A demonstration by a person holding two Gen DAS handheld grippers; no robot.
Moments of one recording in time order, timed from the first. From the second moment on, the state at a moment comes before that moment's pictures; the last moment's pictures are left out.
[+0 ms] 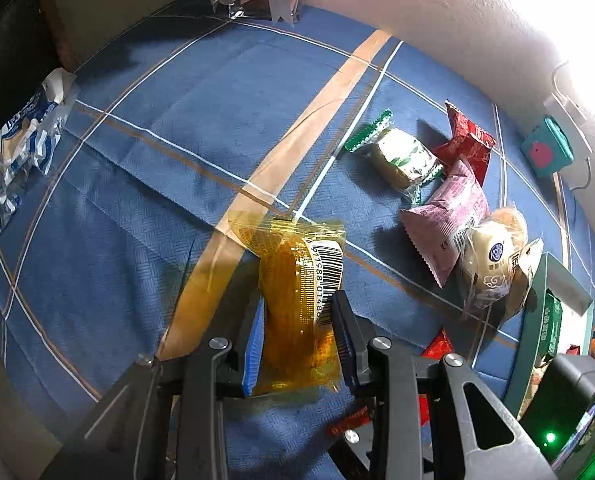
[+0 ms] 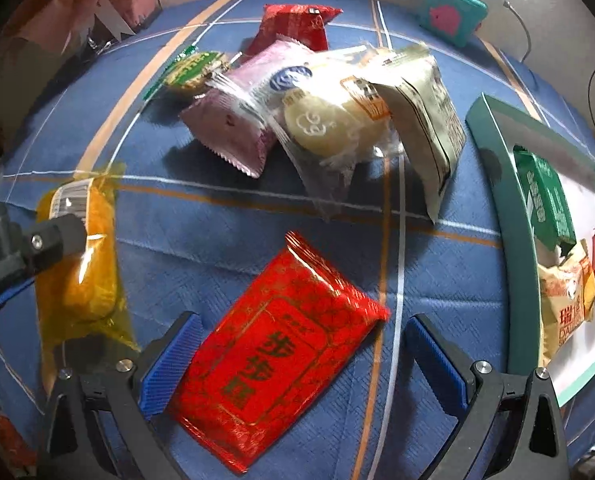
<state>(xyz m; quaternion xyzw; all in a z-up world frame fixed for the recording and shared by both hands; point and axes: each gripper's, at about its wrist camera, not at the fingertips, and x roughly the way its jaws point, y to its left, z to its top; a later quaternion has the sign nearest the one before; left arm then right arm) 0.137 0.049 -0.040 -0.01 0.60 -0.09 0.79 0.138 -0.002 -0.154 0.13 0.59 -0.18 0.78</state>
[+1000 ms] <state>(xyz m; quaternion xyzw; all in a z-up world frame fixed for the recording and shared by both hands) 0.147 0.013 -0.074 0.06 0.61 -0.07 0.79 0.042 -0.093 -0.114 0.17 0.59 -0.13 0.78</state>
